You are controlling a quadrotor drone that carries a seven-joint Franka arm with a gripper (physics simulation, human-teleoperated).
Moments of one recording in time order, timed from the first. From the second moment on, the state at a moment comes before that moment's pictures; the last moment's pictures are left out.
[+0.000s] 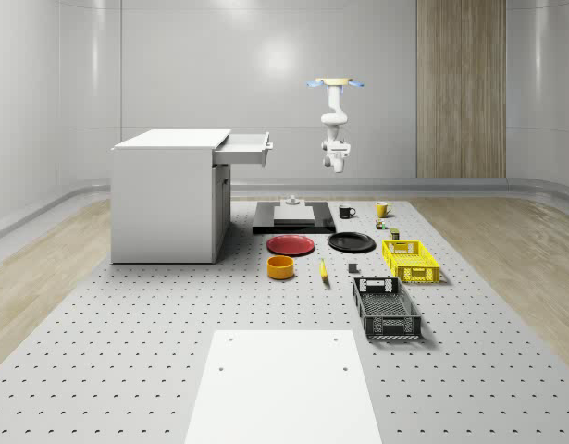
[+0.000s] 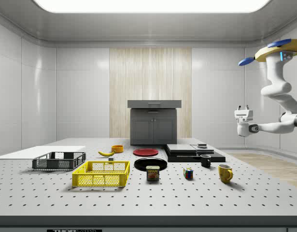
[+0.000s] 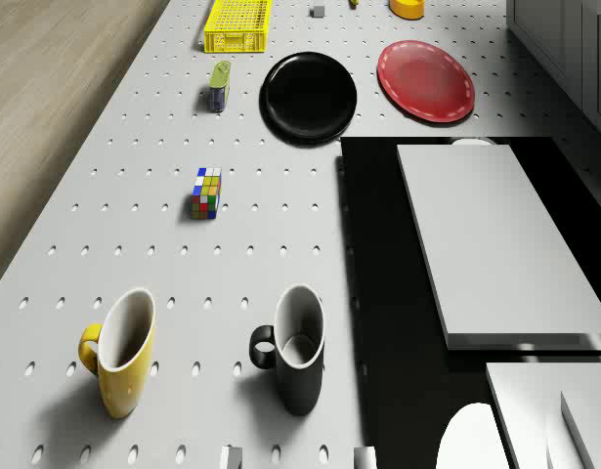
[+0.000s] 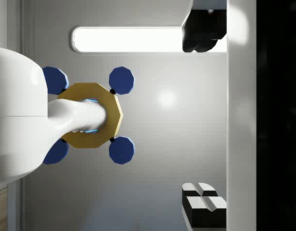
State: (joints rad) arm 0.00 -0.79 0.00 -2.34 0.00 1.55 0.79
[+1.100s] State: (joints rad) arm -0.01 -0.70 0.00 -2.05 0.00 1.36 0.78
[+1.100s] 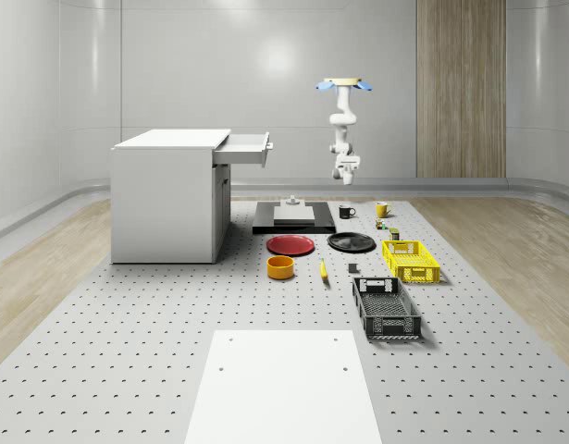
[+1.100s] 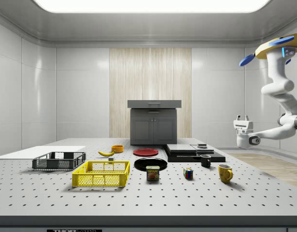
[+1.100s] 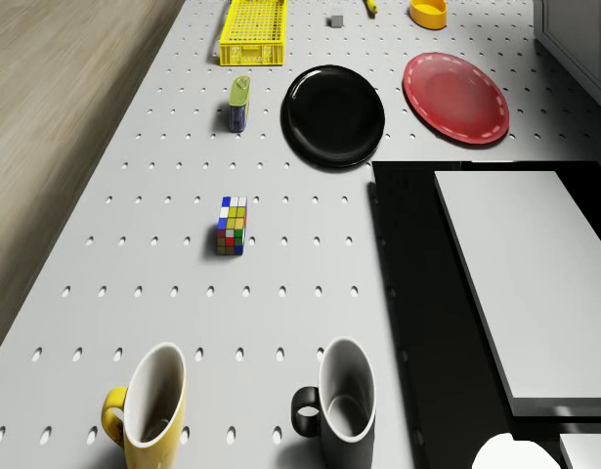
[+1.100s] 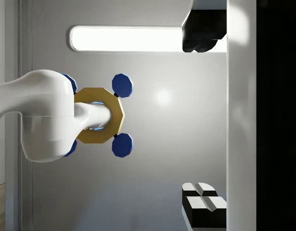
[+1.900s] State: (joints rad) arm -0.01 -0.71 0.01 -2.05 0.00 1.37 0.78
